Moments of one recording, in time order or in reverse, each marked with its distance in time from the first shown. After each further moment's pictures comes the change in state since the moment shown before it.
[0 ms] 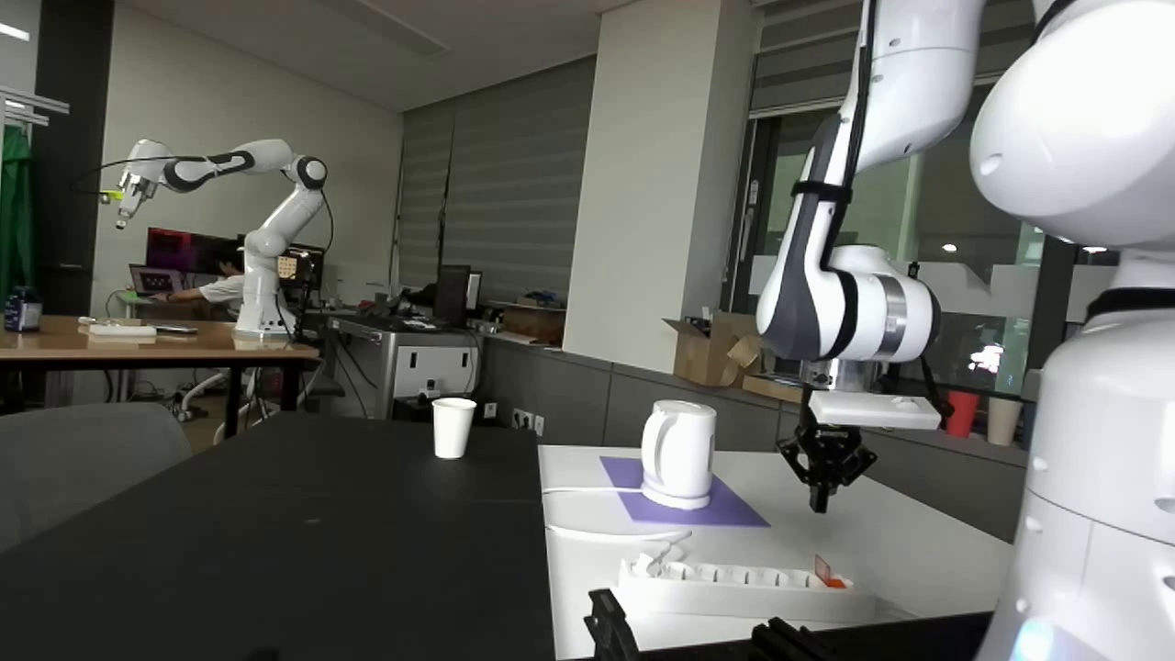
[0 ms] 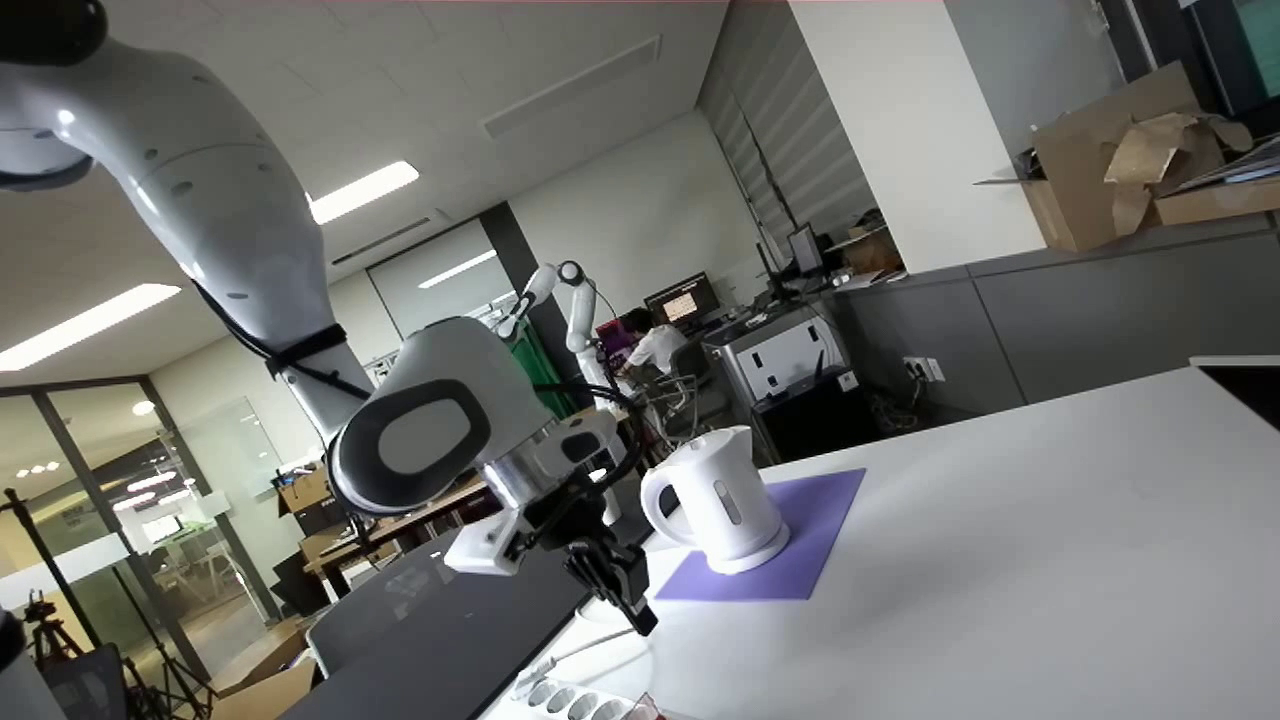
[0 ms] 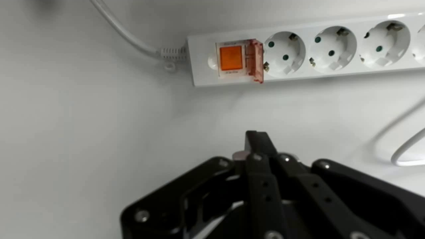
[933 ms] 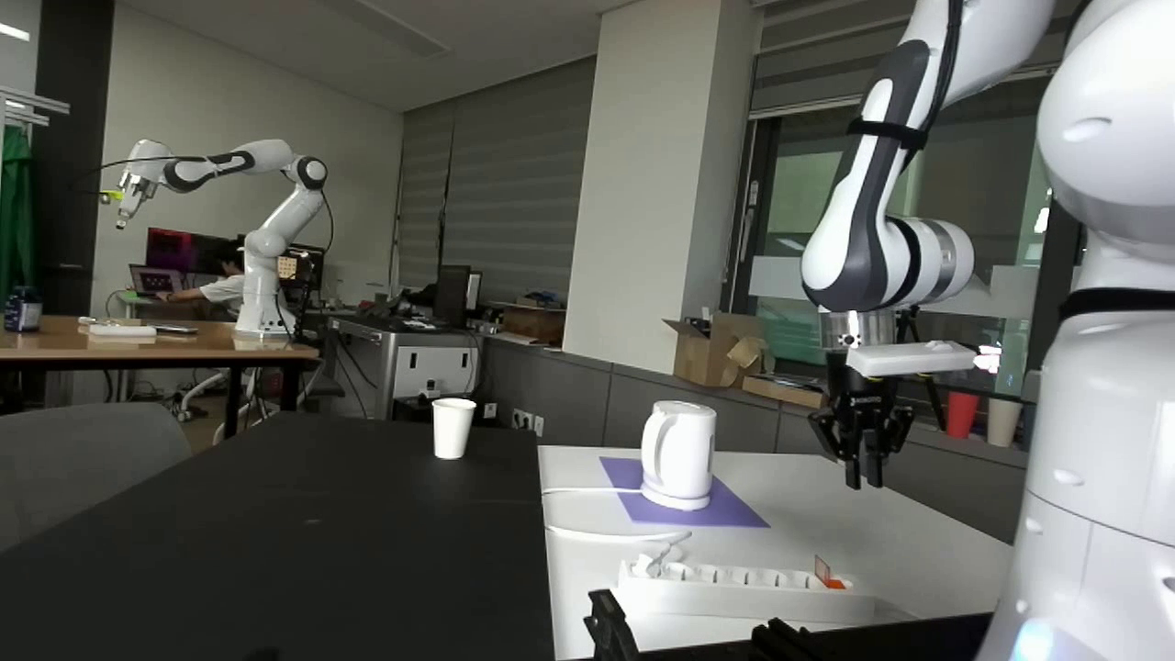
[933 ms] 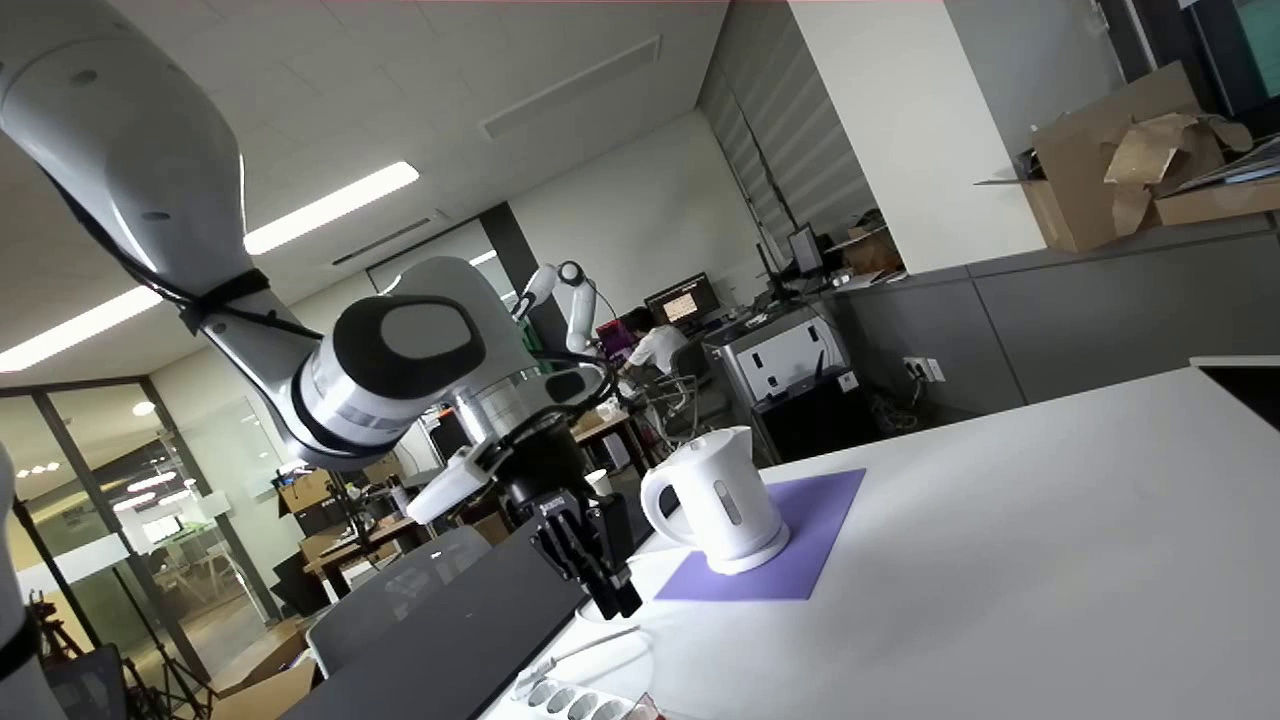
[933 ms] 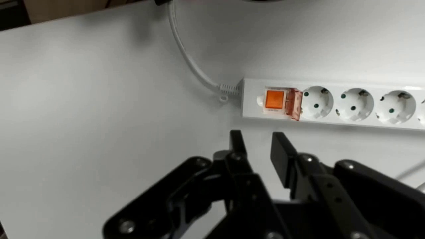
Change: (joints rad) arm 0.351 -0.227 -0.485 -0.001 -0.495 -0.393 0.196
